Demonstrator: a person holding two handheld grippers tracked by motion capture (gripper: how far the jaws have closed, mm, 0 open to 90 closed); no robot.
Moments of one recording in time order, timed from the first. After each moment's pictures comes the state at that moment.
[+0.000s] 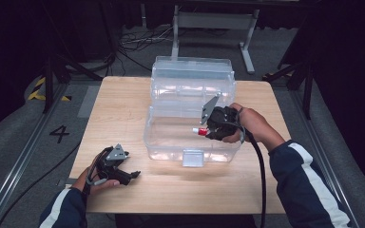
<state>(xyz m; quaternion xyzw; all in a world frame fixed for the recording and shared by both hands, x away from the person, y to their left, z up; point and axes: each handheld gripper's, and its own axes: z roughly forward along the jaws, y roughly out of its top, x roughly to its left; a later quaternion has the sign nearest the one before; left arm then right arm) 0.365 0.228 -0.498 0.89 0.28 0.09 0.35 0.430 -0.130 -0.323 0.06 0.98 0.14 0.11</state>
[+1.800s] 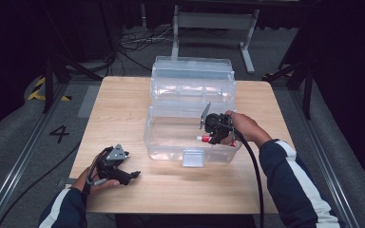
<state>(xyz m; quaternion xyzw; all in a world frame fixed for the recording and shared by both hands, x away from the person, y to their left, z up) 0.365 0.228 -0.498 0.89 0.28 0.09 0.35 0.475 -0.139 -0.405 0.08 0.99 0.07 0.04</state>
